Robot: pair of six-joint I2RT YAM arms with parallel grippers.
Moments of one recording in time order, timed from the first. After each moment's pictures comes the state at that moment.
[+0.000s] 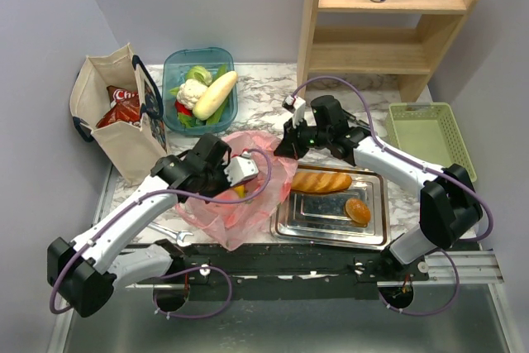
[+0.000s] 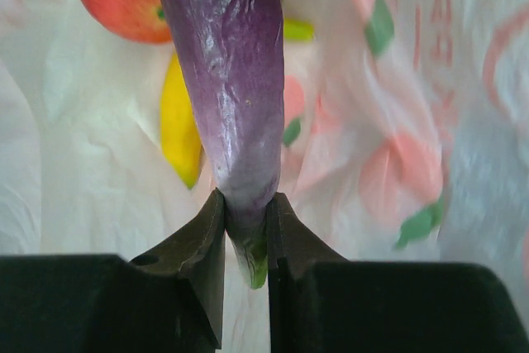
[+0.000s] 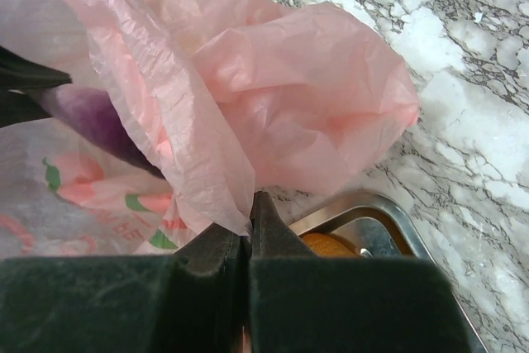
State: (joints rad) left arm -0.65 1.08 0.93 -0.89 0.08 0.50; right arm 0.60 1.56 1.09 -0.13 -0.53 0.09
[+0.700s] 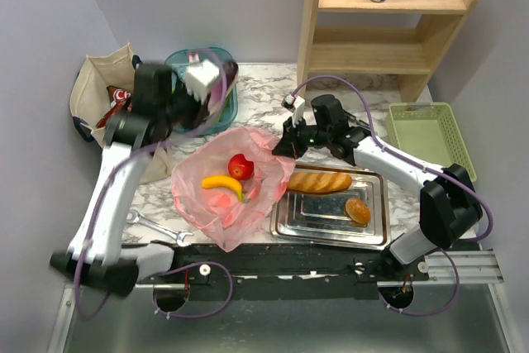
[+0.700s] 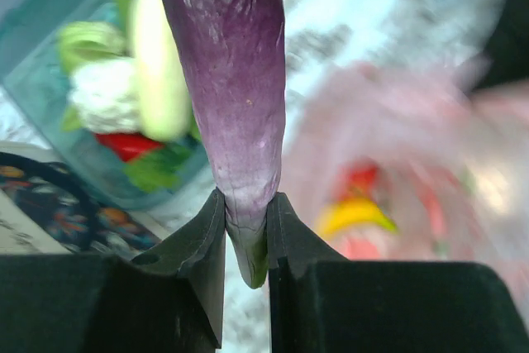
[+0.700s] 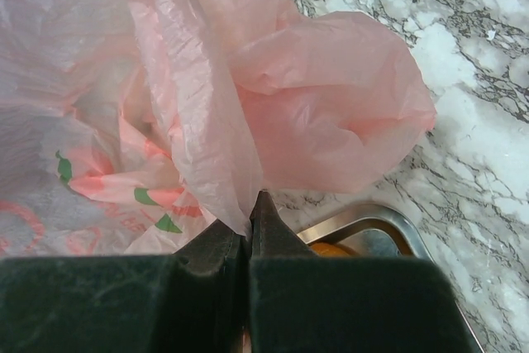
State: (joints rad) left arm -0.30 1.08 1.41 -0.89 0.33 0.38; right arm 0.60 1.56 1.09 -0.10 -0.57 0.10
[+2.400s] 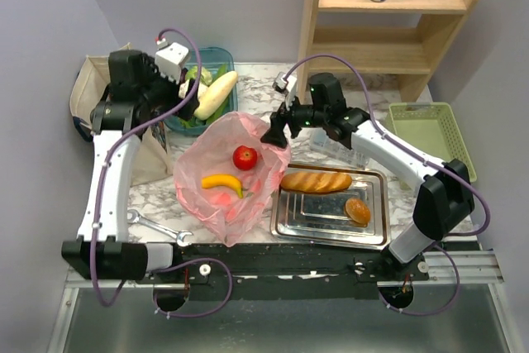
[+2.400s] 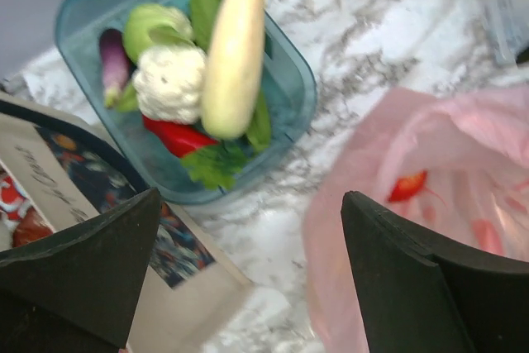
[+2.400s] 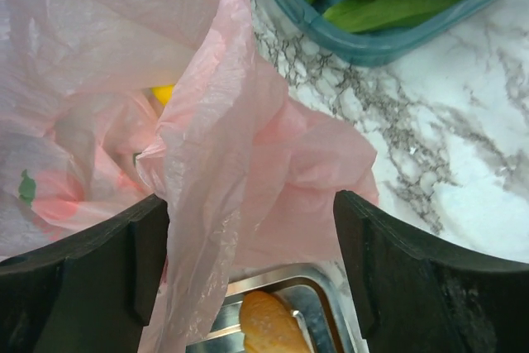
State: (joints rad) left arm -0.01 1.37 1.61 -0.78 0.36 0.33; right arm 0.60 1.62 1.32 -0.18 -0.59 -0.11
